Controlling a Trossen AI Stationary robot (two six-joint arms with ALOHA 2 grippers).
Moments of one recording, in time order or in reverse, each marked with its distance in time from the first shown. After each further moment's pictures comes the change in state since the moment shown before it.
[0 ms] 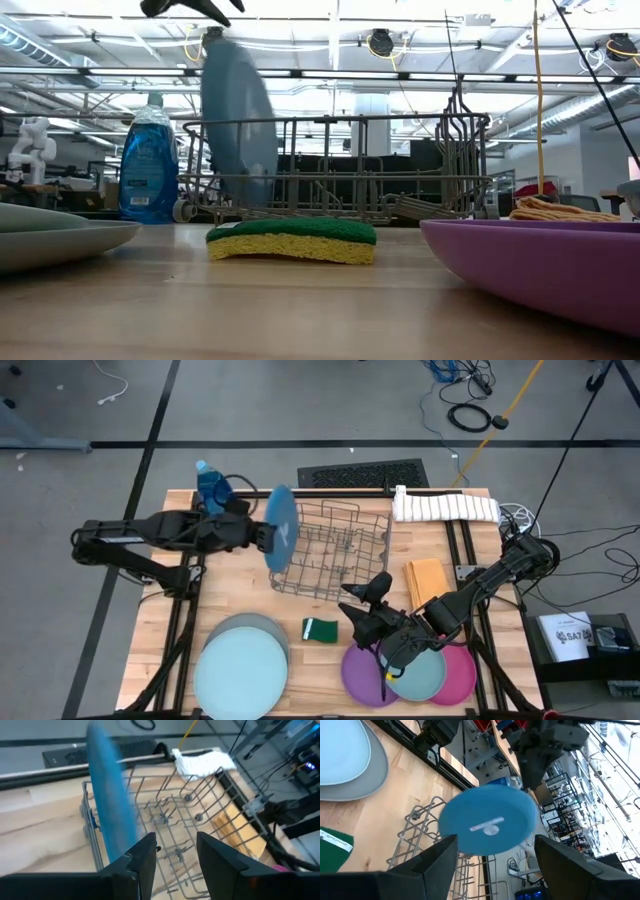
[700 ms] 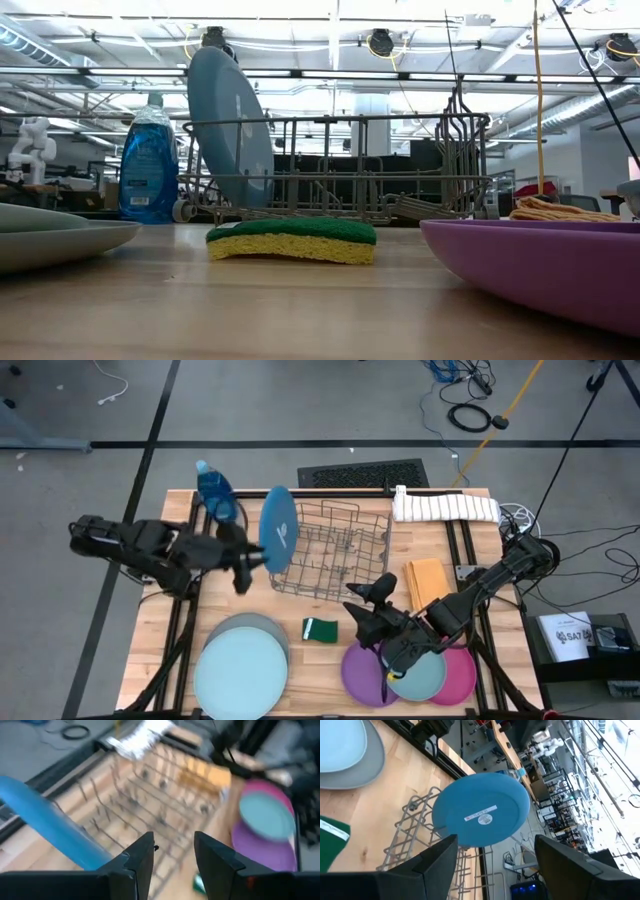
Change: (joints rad) left arm -0.233 -0.070 0.001 -0.040 0.093 0.444; right arm 0.012 -0.002 0.000 -0.087 0.042 0.057
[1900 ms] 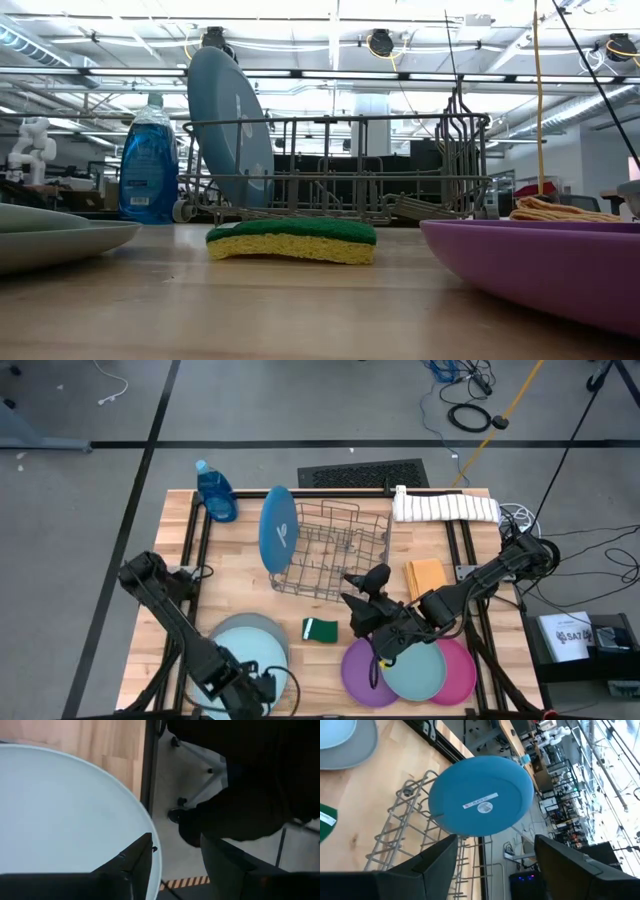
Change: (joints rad) left arm -0.576 0.708 0.132 0.185 0.568 -0.475; right arm -0.062 0.000 0.000 -0.044 -0.054 0.001
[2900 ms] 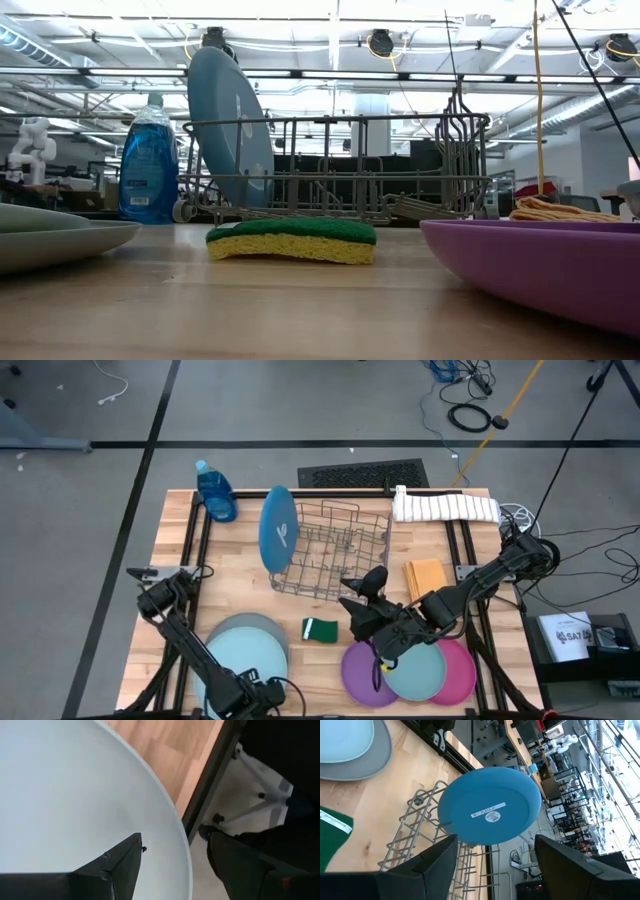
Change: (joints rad) left arm -0.040 0.272 0.123 -0.099 -0.142 -0.265; right arm 0.000 0.000 0.000 0.043 -0.044 -0.032
